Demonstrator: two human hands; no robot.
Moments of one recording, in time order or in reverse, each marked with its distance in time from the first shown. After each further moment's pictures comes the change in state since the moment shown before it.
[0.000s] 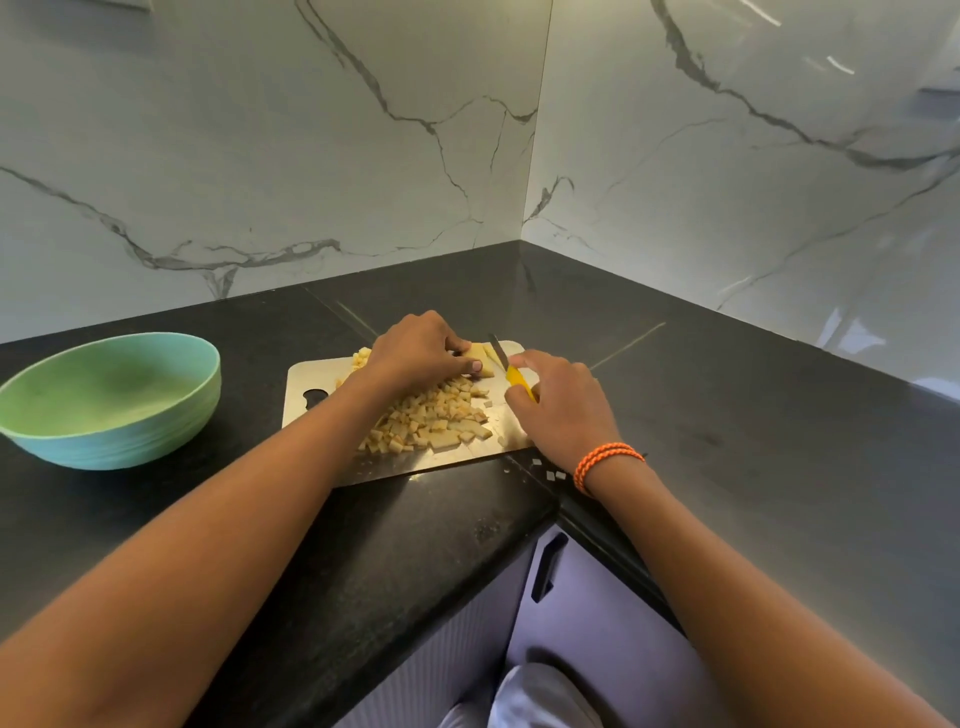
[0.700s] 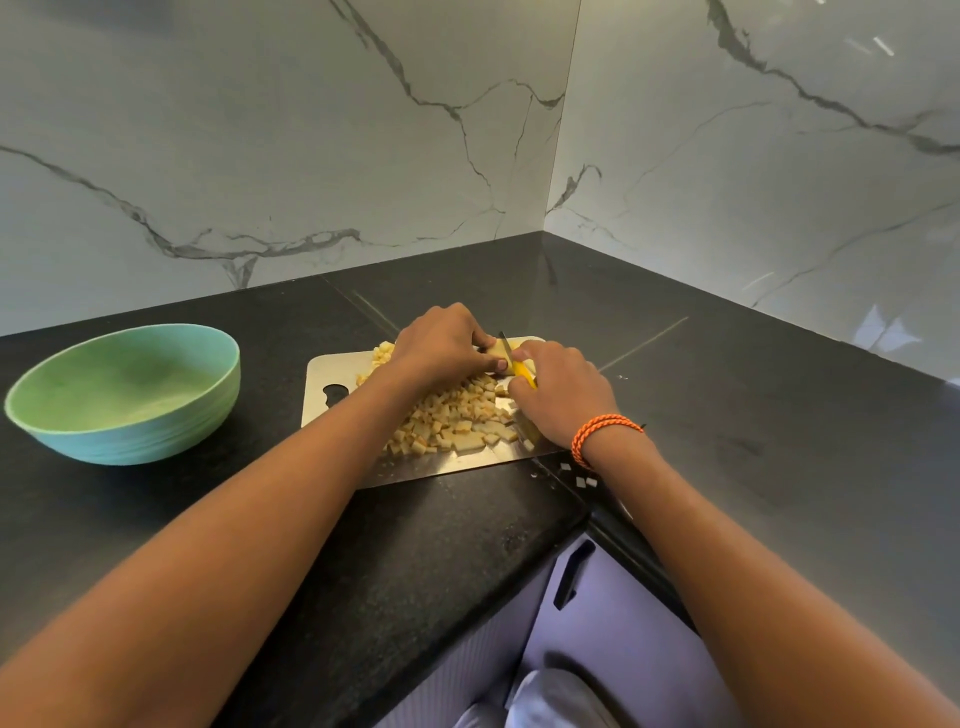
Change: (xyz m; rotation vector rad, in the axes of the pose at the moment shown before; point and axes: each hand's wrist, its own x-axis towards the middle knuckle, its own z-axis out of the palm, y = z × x) left_hand 0.004 -0.001 0.002 -0.001 0.015 0.011; right_hand 0.032 -0.010 0.021 -0.124 -0.073 -0.026
